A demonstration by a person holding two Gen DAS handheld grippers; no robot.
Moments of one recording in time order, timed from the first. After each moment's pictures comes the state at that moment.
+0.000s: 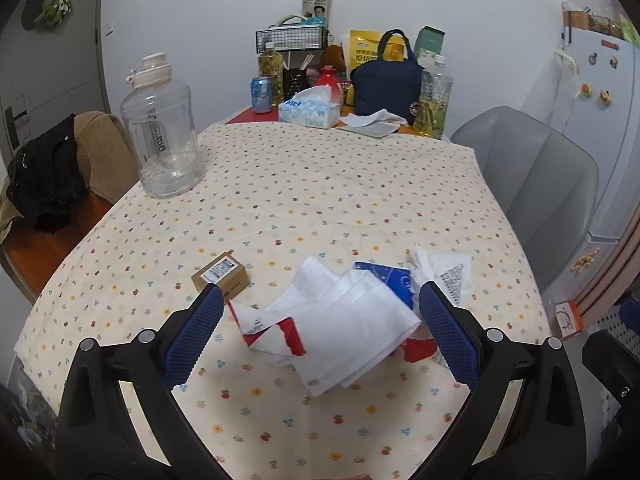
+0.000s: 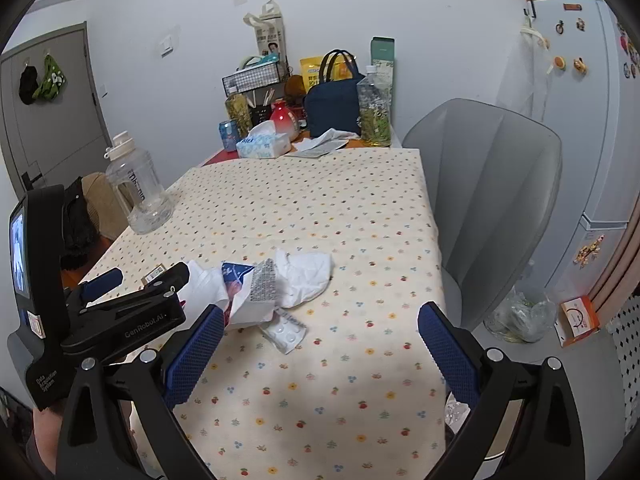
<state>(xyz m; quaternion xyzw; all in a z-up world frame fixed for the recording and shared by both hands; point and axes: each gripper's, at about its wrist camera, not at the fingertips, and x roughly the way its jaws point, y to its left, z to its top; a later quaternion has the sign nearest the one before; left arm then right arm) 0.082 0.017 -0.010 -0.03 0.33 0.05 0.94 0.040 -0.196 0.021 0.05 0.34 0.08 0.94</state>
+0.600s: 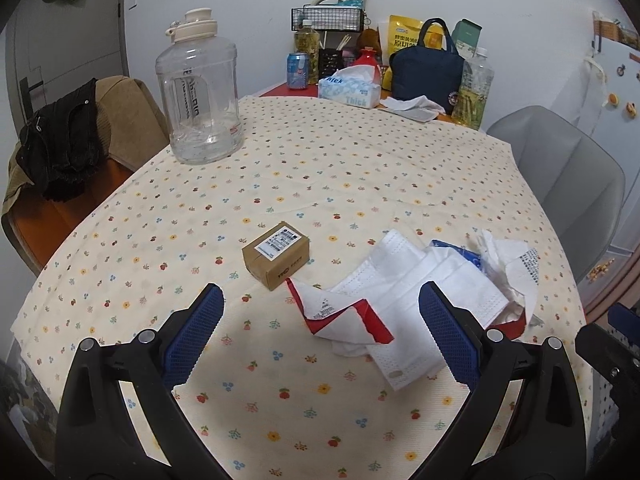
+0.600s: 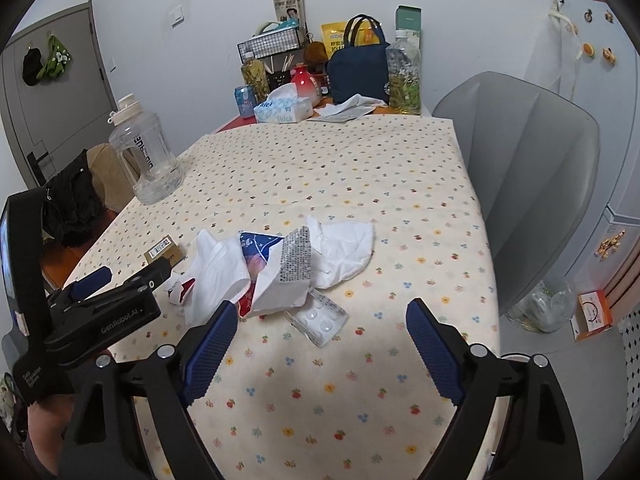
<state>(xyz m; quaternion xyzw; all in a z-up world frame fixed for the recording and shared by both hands) 0.084 0.067 -0.041 -0.05 0.36 0.09 0.93 0.071 -0.157 -0.015 0.04 0.38 0.11 0.92</state>
